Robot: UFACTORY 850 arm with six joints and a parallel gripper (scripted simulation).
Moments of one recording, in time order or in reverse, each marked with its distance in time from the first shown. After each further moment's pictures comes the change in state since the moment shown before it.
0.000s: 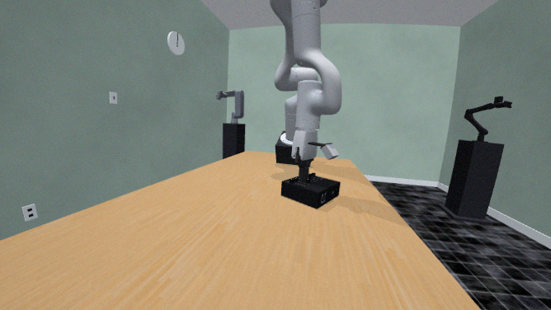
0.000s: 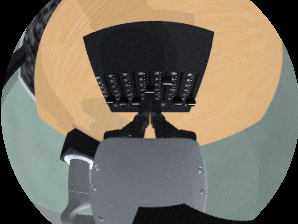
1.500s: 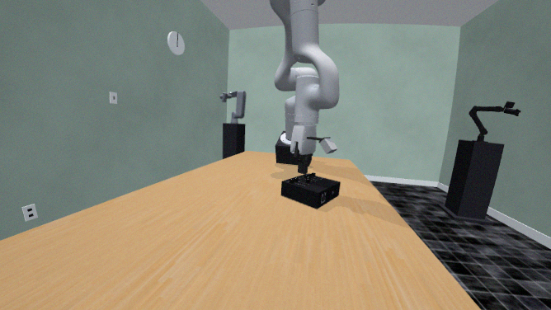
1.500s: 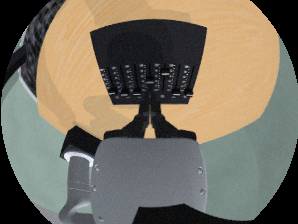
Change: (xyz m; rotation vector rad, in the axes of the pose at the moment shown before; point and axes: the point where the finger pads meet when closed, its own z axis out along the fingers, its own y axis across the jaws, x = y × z) arm -0.006 0.000 -0.017 -0.002 0.008 0.000
